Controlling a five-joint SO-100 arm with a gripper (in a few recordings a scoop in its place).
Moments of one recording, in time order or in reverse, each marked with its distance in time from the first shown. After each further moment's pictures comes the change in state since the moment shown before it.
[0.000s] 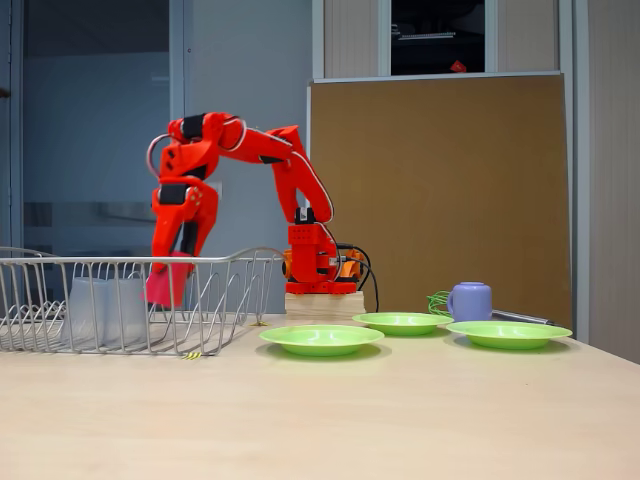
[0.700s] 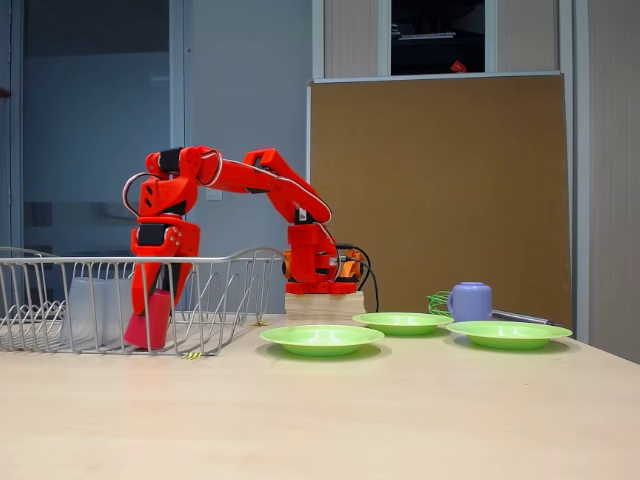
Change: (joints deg) arm 0.8 -19.4 -21.6 4.0 -2.8
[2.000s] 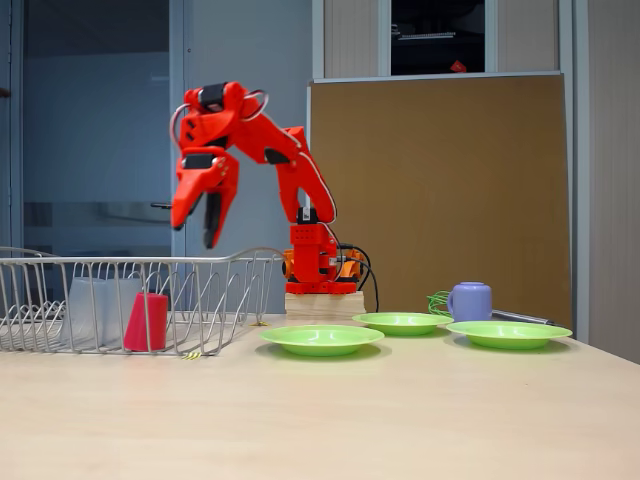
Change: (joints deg) arm -9.1 27.8 15.5 11.7 5.2
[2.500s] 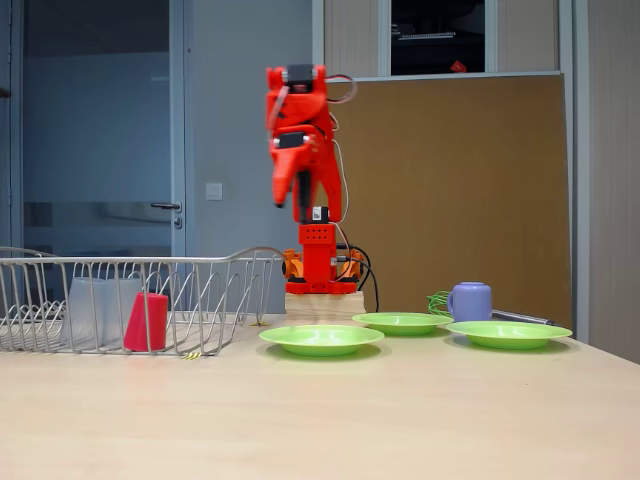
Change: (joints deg) arm -24.8 25.8 28.7 -0.6 30.7
